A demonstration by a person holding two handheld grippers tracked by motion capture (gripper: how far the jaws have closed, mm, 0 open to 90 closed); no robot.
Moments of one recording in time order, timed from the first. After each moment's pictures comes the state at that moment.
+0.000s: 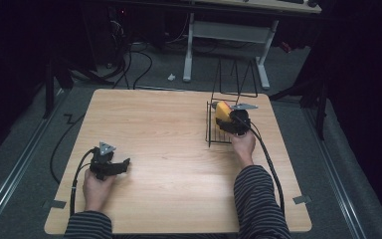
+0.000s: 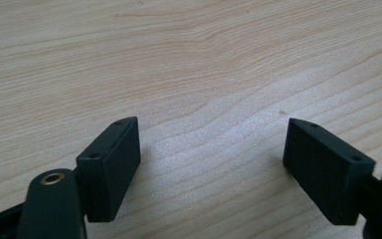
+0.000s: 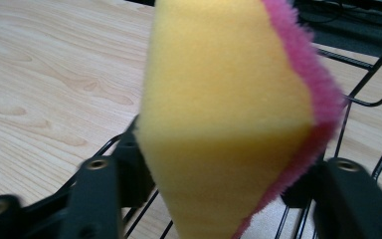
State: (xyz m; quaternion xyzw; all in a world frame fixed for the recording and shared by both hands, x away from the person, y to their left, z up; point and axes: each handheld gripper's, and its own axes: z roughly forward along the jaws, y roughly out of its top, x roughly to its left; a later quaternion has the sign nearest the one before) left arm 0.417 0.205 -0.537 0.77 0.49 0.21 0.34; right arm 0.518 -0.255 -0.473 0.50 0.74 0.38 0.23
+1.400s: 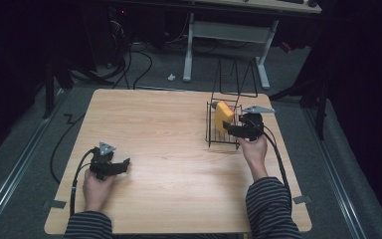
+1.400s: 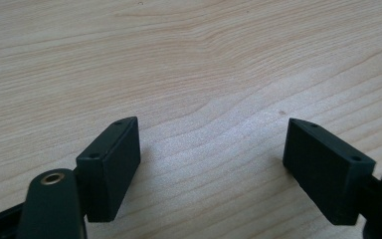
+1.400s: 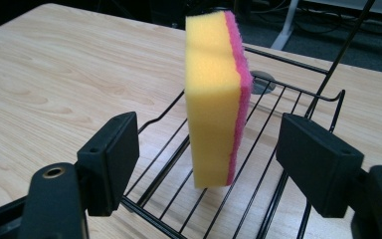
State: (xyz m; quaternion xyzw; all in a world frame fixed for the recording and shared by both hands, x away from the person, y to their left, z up) left arm 0.417 0.205 -0.537 0.77 0.49 0.21 0.34; right arm 0.471 -0.275 -0.436 0.50 0.73 0.41 0.23
